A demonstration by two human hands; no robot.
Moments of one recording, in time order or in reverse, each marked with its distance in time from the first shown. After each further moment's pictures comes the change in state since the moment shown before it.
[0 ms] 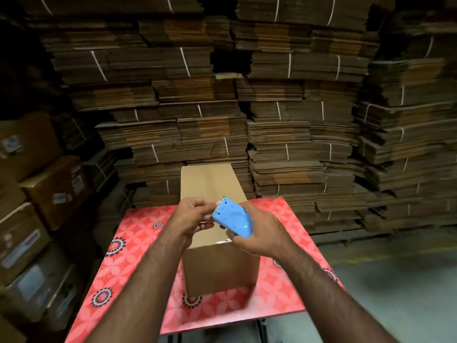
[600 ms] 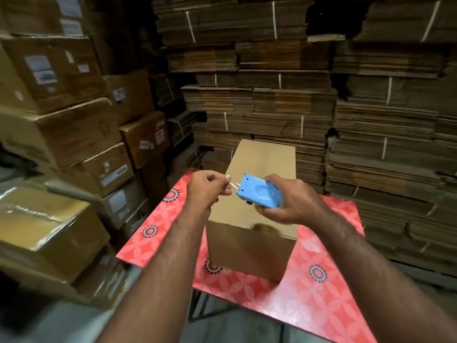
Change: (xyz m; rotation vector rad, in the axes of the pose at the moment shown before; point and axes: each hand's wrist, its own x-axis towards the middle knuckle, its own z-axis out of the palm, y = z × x) left_hand 0.031 -0.022 0.013 0.098 0.671 0.046; right_hand 0.104 0.060 -0.007 -0.101 -0.229 -0.437
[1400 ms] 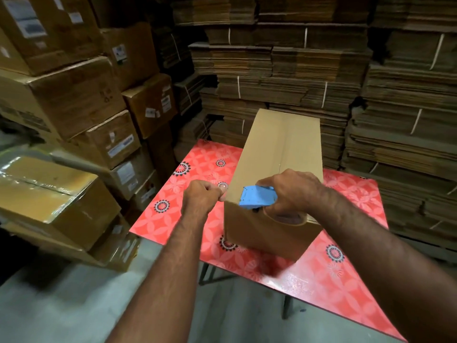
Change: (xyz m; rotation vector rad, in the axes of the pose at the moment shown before) left_hand 0.038 -0.101 -0.054 0.343 0.062 -0.169; right_hand 0.043 -0.048 0.041 -0.349 -0.413 -0.041
